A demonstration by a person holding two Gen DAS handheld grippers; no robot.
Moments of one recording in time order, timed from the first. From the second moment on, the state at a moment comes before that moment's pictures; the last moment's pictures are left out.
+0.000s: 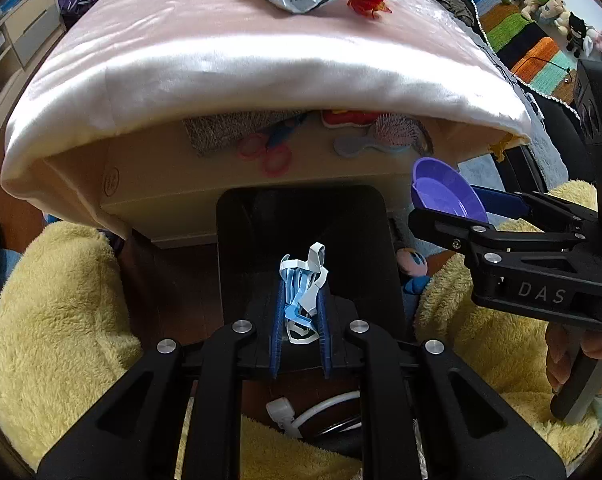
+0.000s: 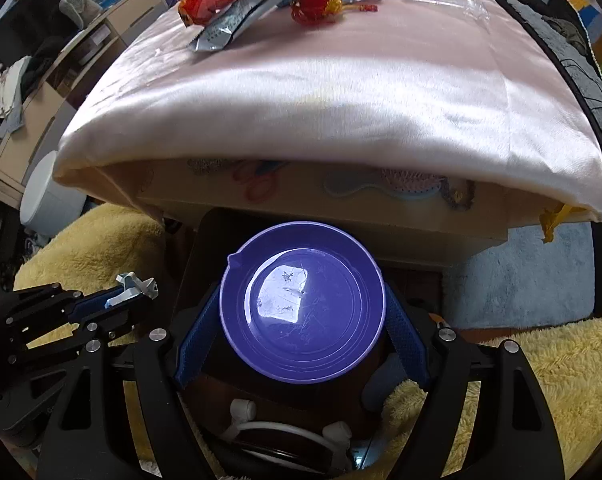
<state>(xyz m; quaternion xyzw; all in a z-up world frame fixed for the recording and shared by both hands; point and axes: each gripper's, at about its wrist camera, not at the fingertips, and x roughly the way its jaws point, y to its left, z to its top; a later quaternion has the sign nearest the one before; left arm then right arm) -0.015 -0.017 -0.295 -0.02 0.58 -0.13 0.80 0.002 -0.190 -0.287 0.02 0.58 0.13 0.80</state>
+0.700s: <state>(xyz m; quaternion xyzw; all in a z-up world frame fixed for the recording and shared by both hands) -0.015 -0.021 -0.300 -0.02 0.59 -0.13 0.80 0.008 -0.196 -0.283 0.05 0.57 0.12 0.81</state>
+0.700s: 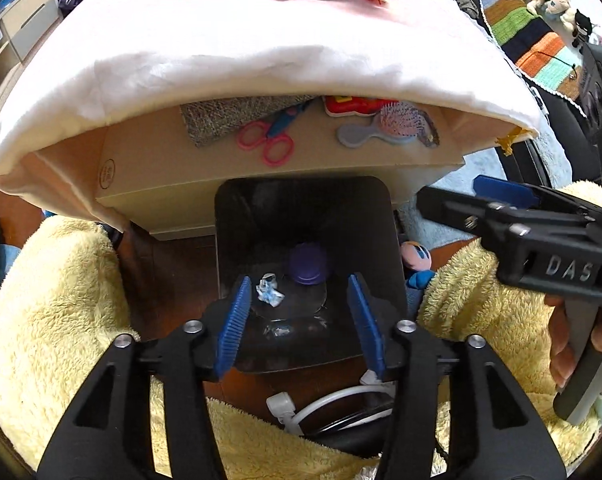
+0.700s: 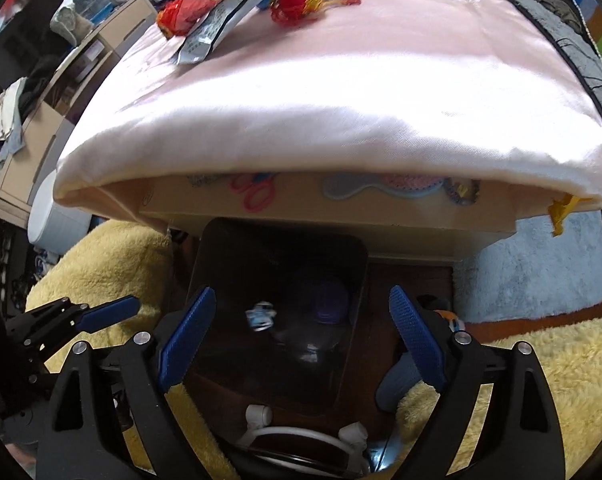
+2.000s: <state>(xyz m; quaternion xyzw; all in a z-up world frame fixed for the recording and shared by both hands) 0.111 -0.001 -0.168 0.02 0.45 -0.07 0.89 0.143 -0.186 -0.169 0.05 0.44 0.17 0.88</state>
